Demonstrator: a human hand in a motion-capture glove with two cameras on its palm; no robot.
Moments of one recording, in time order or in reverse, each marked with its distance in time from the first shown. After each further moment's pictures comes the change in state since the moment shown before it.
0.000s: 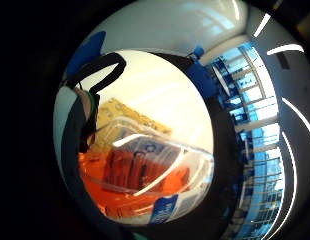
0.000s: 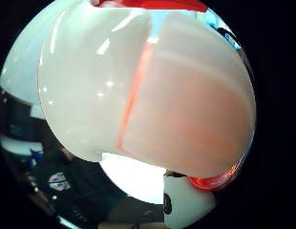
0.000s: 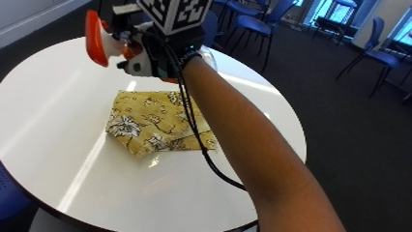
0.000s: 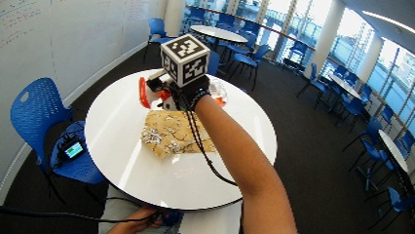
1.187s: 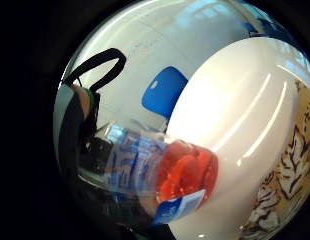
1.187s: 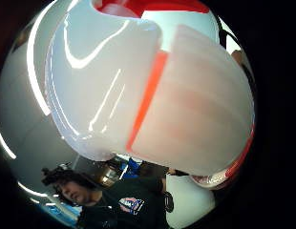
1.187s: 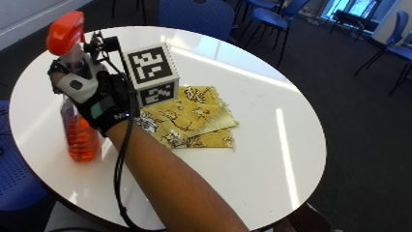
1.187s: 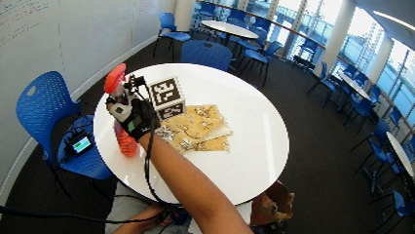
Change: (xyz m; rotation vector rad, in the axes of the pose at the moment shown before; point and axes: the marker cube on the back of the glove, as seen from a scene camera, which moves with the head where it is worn) arm -0.152 -0.016 0.019 0.326 -1.483 0.175
